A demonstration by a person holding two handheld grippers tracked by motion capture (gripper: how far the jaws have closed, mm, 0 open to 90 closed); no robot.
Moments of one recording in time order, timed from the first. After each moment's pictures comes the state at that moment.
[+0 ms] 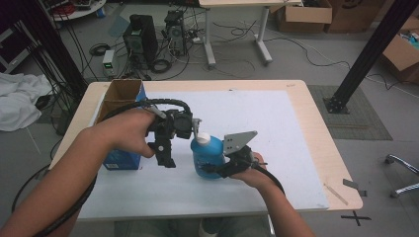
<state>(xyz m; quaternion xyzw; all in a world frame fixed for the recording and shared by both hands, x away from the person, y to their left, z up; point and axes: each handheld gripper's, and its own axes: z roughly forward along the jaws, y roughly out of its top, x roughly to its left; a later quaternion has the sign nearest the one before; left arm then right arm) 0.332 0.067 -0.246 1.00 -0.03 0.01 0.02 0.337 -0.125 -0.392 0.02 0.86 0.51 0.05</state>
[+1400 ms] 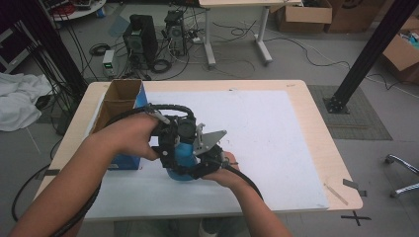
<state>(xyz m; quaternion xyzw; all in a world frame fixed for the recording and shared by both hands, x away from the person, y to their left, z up) 0.325 0.061 -0.255 1.00 -0.03 0.04 0.01 0.334 -0.054 -0.389 -0.01 0.85 0.53 0.02</state>
